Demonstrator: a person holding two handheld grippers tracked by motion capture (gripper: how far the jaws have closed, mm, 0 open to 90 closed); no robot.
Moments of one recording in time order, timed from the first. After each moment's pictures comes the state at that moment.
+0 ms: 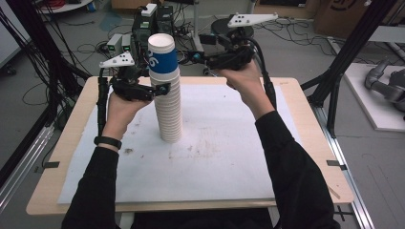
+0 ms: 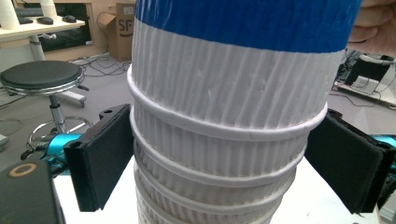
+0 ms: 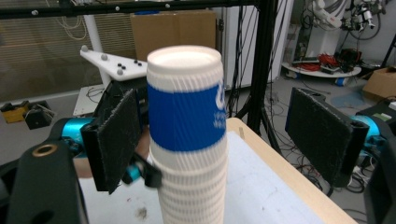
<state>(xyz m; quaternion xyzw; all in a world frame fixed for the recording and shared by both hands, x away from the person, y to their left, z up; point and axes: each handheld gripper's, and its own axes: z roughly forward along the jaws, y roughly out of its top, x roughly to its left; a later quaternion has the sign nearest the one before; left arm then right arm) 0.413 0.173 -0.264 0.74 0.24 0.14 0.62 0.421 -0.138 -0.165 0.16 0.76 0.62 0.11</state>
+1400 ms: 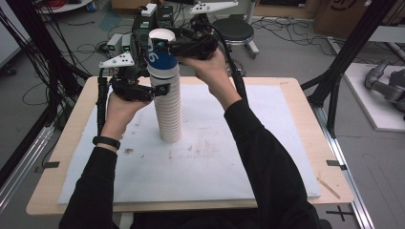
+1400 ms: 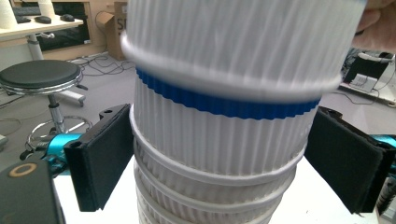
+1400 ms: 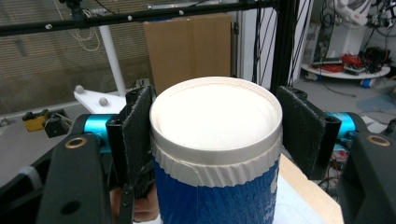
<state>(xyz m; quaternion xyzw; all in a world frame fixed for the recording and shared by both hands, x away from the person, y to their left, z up) 0.413 0.173 -0.264 0.74 0.23 0.13 0.62 0.438 -0.066 -0.154 0.15 0.76 0.63 0.07</state>
